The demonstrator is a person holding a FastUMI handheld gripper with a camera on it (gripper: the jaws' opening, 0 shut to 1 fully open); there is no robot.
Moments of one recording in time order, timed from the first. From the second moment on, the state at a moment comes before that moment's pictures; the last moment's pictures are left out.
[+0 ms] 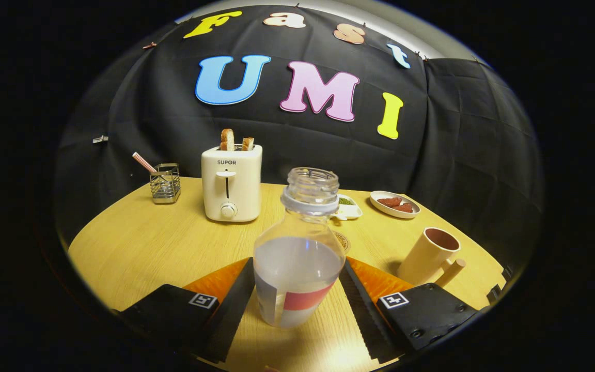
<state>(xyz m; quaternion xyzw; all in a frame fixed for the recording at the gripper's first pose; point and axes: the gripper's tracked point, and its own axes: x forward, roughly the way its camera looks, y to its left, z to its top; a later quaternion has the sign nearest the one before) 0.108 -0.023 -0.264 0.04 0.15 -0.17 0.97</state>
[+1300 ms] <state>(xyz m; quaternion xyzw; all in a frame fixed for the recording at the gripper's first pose) 0.124 -0.048 -0.217 0.16 0.14 -0.18 0.96</state>
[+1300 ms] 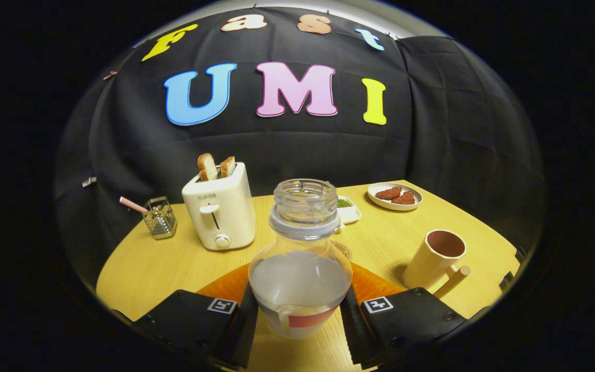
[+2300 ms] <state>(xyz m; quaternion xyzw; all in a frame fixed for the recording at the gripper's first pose) 0.100 -0.135 -0.173 0.52 0.10 -0.13 0.84</state>
